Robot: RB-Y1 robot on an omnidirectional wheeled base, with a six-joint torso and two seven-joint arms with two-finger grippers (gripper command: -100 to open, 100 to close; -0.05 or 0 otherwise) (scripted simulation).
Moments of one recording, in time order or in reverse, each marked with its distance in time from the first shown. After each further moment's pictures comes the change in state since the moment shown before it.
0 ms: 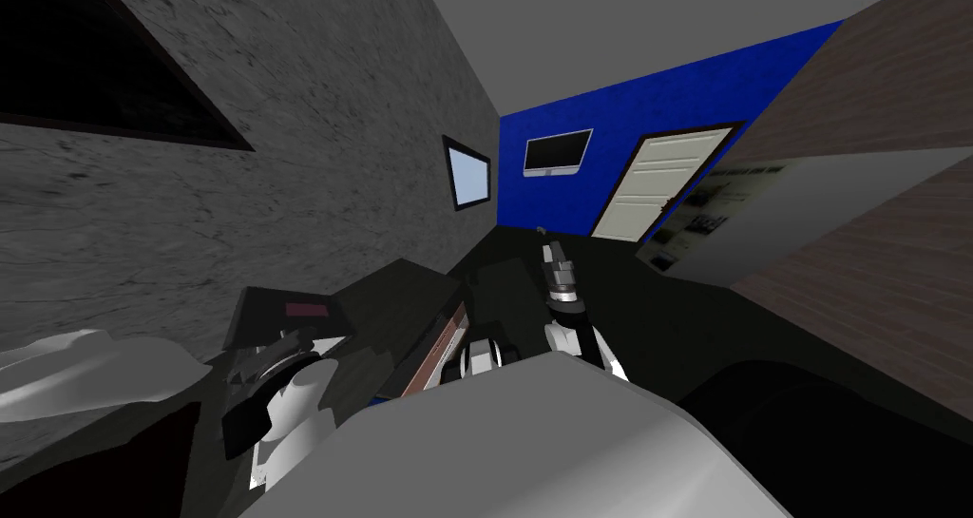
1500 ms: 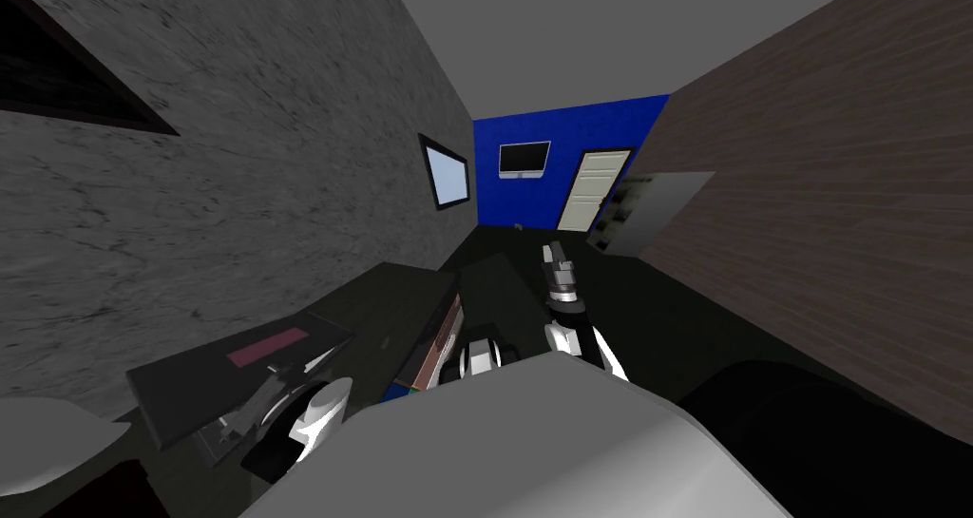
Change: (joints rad) left arm 0.121 -0.017 -0.121 0.172 0.215 -0.379 0.297; right arm 0.001 0.000 0.000 0.000 0.000 0.000 0.000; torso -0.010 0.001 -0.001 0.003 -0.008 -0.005
